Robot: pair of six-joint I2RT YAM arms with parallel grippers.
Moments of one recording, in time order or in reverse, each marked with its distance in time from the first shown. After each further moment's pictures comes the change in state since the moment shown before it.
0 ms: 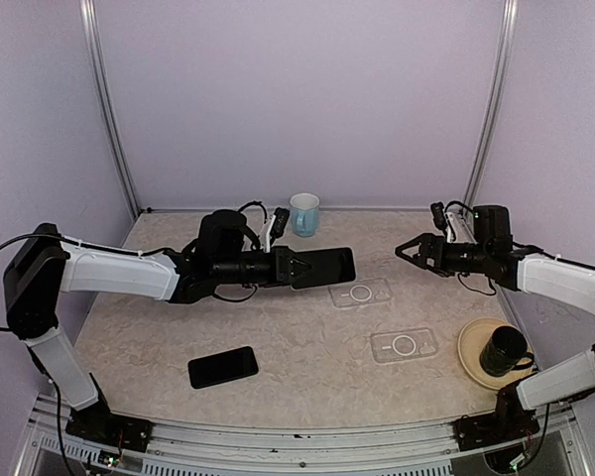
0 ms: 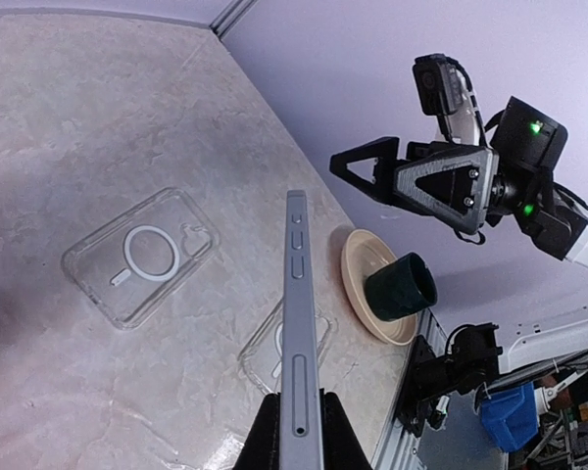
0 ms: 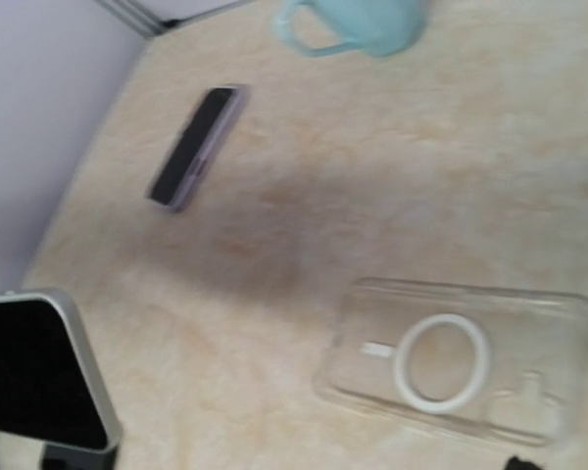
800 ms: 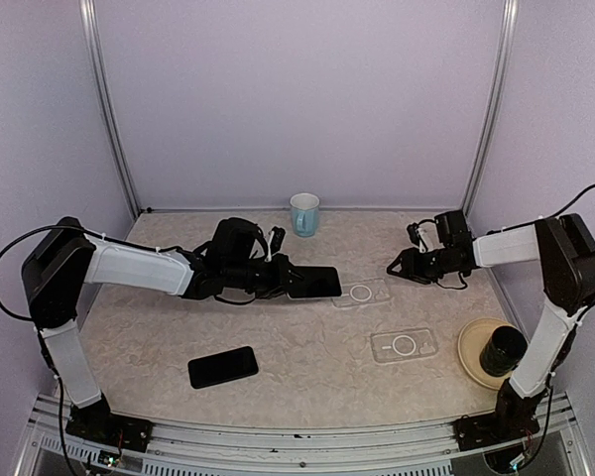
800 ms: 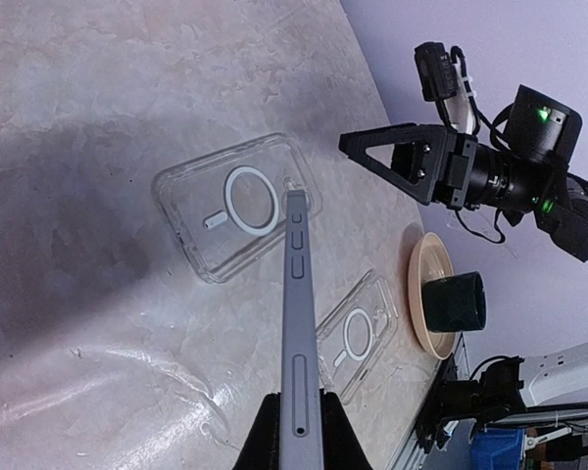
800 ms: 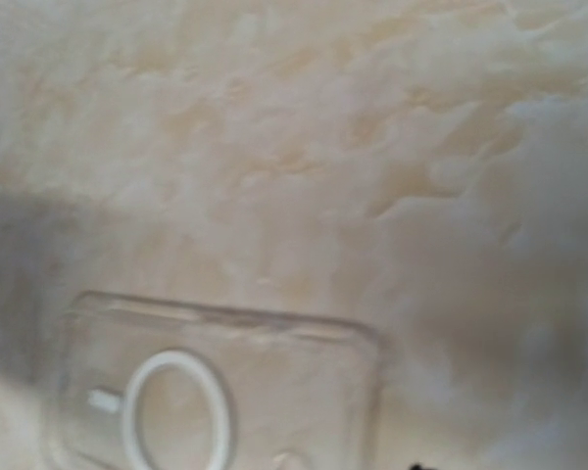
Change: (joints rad) left arm 0.043 0.119 0.057 -0.151 -0.042 -0.146; right arm -0.002 0.487 0.226 -0.063 0.175 -0.101
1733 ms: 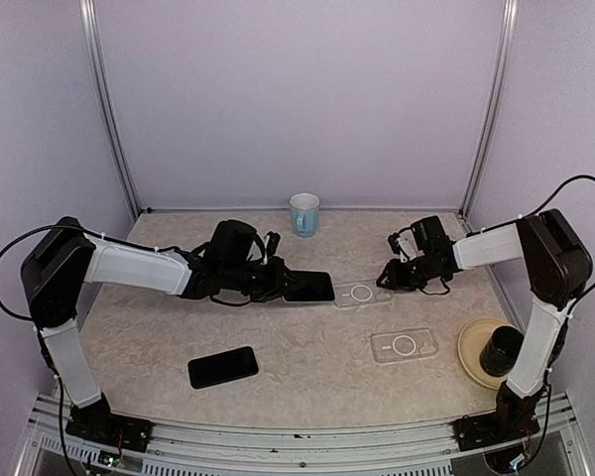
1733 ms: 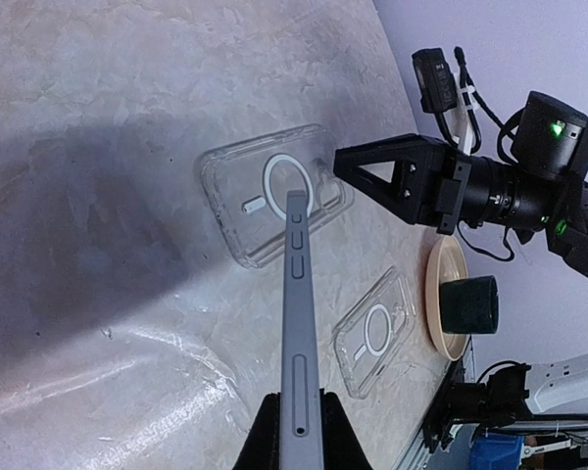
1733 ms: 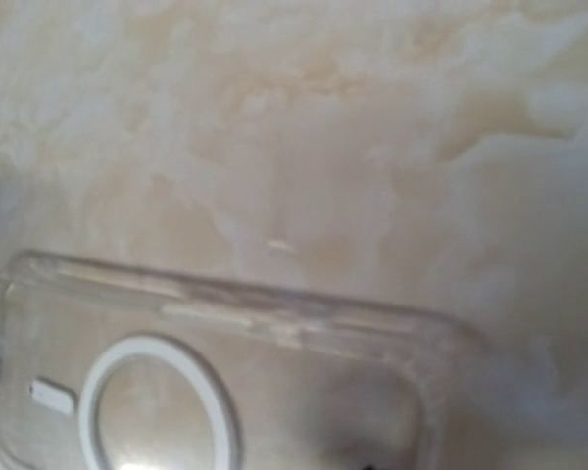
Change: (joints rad) left arm 0.019 -0.002 -0.013 -0.044 -0.004 -0.019; right arm 0.126 0.098 0.055 -0.044 0.139 -0.032
